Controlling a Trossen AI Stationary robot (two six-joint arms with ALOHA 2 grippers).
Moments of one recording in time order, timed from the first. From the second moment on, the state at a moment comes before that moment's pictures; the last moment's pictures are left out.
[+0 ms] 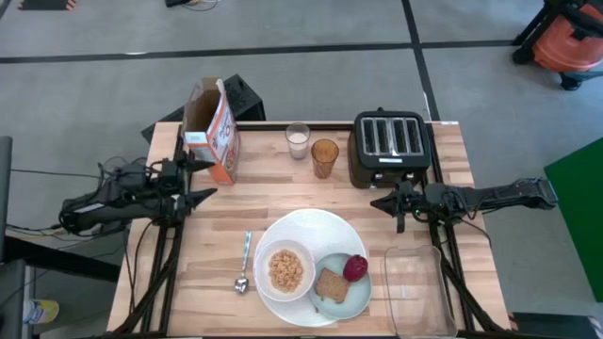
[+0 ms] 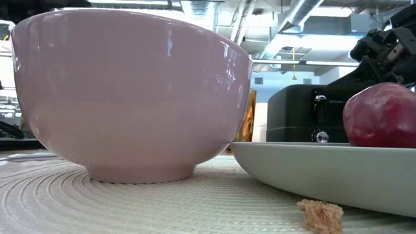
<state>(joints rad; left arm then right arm) 0.15 0.06 0.41 -0.36 -0.08 -0.13 0.06 0.26 0.01 0.04 0.16 0.37</state>
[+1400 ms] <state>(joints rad) 0.13 0.07 0.01 0.02 -0.01 -0.14 0.06 0.26 0.01 0.04 0.16 0.37</state>
